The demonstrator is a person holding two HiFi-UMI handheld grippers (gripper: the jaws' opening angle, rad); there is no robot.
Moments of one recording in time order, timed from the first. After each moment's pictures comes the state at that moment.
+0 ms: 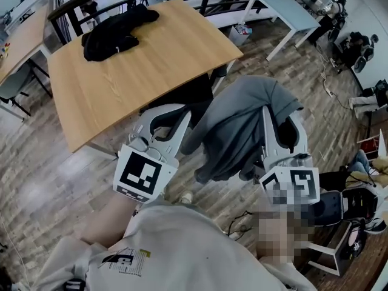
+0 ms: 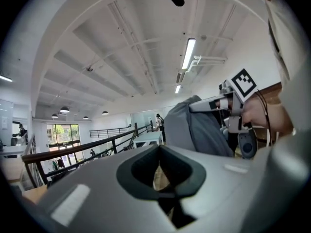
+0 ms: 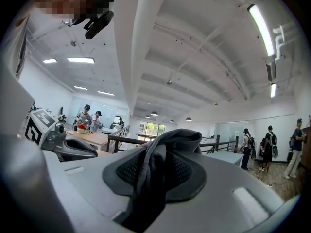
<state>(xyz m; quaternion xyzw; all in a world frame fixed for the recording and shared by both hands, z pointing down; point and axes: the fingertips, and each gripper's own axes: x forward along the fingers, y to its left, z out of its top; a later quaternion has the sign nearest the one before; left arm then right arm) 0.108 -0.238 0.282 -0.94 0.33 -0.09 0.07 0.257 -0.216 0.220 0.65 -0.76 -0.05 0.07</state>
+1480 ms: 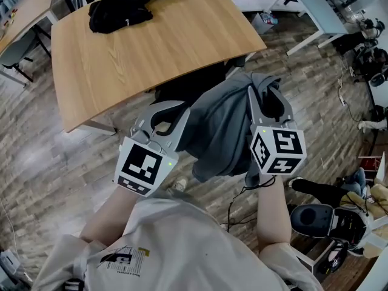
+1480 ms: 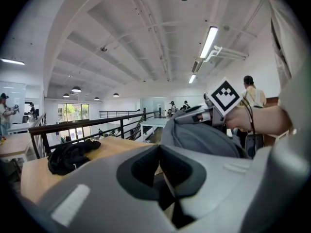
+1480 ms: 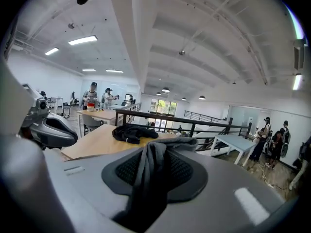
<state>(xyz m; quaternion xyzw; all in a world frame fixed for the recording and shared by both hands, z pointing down) 0.099 -0.317 0.373 -0.91 0.38 -0.14 -0.03 0.253 -0.374 0.353 0.58 -0.79 0.03 0.20</state>
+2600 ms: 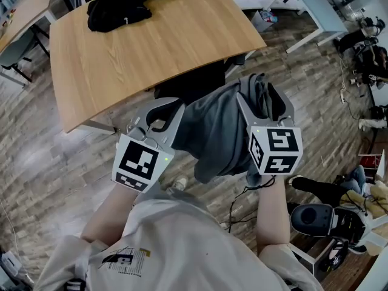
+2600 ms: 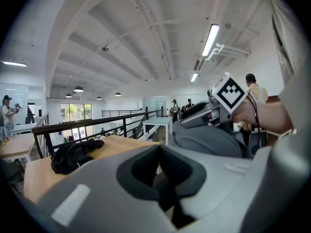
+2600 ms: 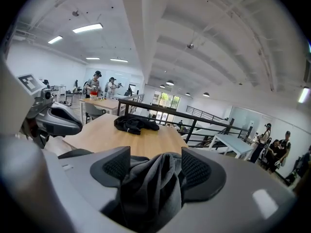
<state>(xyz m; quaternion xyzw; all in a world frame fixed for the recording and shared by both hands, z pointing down) 0.086 -0.331 0.387 -0.91 0.39 -0.15 -0.03 0.246 -0.376 0.371 0.57 -0.78 0.03 0.27</state>
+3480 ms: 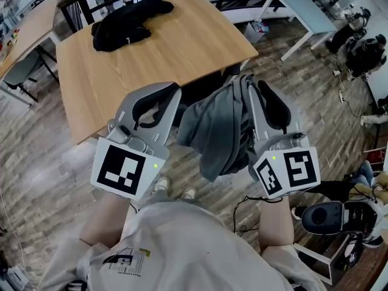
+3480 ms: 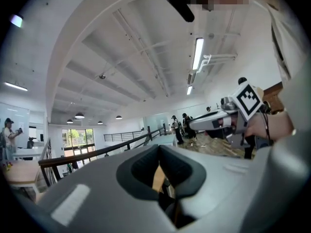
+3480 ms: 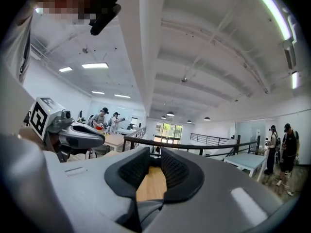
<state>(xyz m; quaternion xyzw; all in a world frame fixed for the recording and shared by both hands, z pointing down) 0.063 -0.290 0.247 -0.91 0.41 -0.06 0.06 0.200 -0.295 0.231 0.56 -0.82 -0.05 0.08</state>
